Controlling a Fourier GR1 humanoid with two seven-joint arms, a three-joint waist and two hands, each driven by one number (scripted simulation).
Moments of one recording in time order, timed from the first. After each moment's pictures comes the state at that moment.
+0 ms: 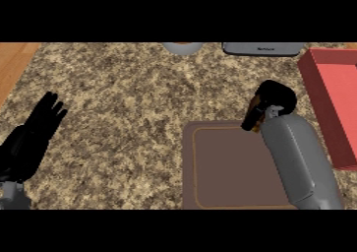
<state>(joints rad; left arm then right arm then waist) -0.03 0.34 0.05 -1.64 0.33 0.02 0.22 -0.64 -0.10 -0.05 -1.06 1.08 0.39 0.79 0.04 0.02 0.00</state>
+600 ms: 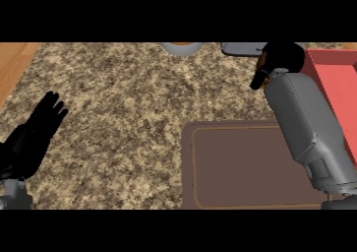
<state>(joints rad) -0.05 0.33 0.06 -1.62 0.32 0.01 0.23 -0.97 -0.19 -0.13 -0.71 1.15 0.05 0.69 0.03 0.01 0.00</state>
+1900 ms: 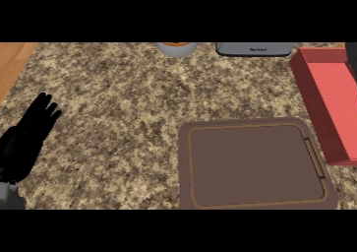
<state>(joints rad) -0.03 0.32 0.11 -1.65 0.31 -0.01 0.26 -1.11 -0.48 -0.17 -0.77 1.29 -0.01 0.82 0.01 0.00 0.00</state>
